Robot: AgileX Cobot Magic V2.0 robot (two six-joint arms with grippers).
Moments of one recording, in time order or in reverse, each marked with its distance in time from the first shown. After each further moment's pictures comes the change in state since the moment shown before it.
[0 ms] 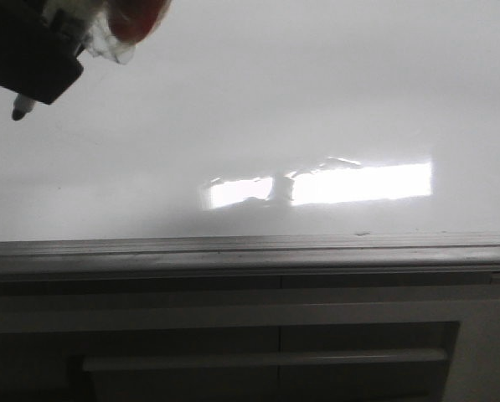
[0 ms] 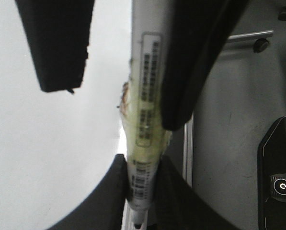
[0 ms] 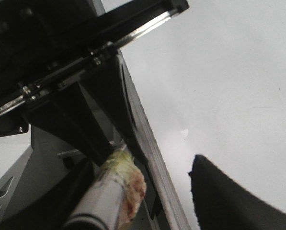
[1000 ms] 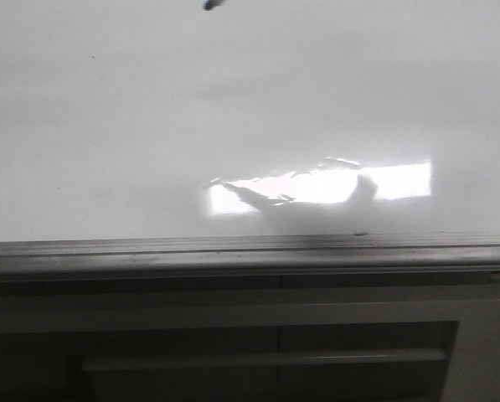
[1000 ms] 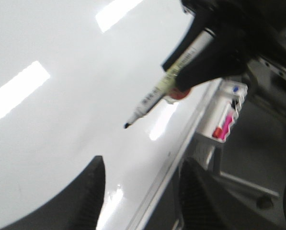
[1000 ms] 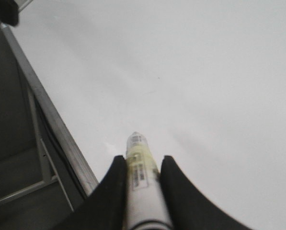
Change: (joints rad) left arm 0.006 -0.329 0.098 -0.062 -0.219 -0.447; right arm -0.127 -0.319 0.267 0.004 -0.235 -0.001
